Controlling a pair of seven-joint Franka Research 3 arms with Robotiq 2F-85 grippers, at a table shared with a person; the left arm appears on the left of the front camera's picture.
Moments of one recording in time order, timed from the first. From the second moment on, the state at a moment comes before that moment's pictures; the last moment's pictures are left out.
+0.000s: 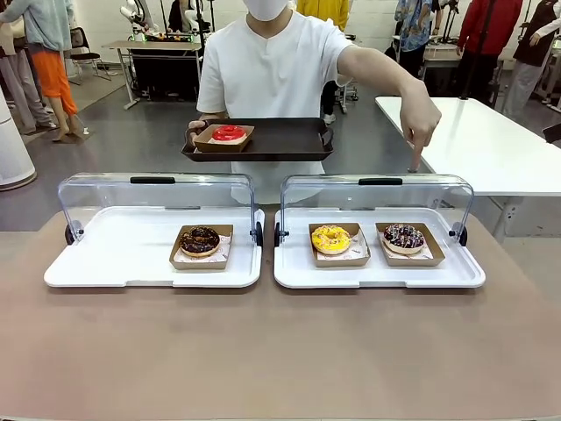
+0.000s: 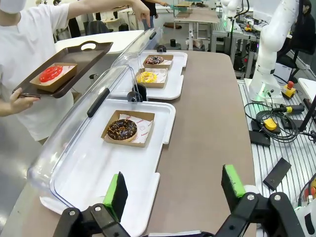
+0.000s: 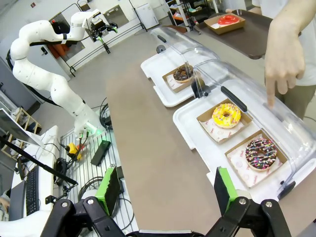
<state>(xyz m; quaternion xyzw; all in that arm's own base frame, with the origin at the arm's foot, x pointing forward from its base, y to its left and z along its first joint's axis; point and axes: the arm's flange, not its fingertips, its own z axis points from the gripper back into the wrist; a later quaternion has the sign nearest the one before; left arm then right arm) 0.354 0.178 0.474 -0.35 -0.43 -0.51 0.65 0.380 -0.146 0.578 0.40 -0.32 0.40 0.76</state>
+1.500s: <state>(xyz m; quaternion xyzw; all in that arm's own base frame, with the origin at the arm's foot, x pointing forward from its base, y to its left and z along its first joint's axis) 0.354 0.177 0.474 -0.36 -0.43 -0.51 0.65 0.380 0.016 0.486 0.02 -0.09 0.63 0.77</state>
